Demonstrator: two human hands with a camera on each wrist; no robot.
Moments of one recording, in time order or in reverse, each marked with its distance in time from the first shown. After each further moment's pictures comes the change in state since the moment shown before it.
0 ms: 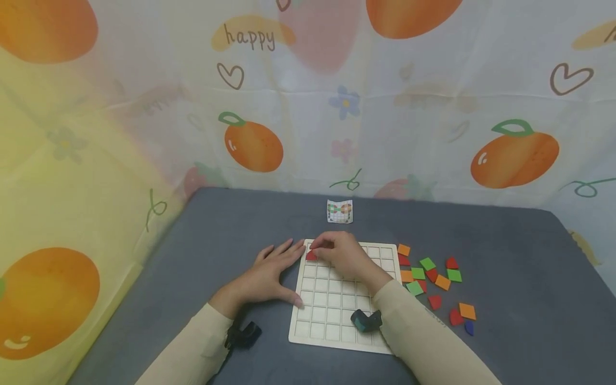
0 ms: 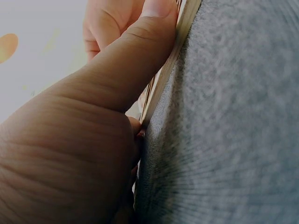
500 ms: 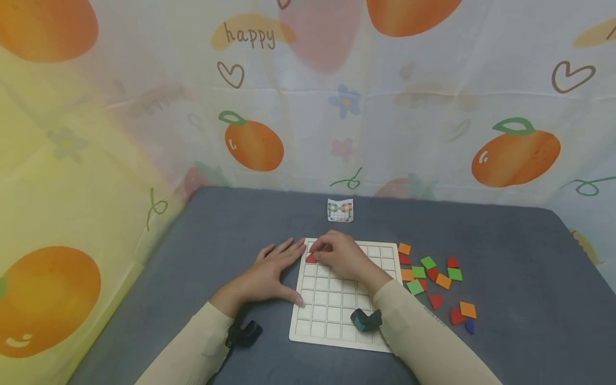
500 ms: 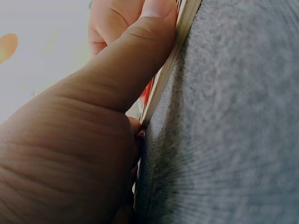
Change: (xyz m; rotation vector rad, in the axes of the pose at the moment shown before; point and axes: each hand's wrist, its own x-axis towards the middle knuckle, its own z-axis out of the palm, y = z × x) left_hand -0.001 -0.001 0.001 0.005 0.005 0.003; right_hand 0.000 0.003 0.005 -0.152 -0.026 -0.036
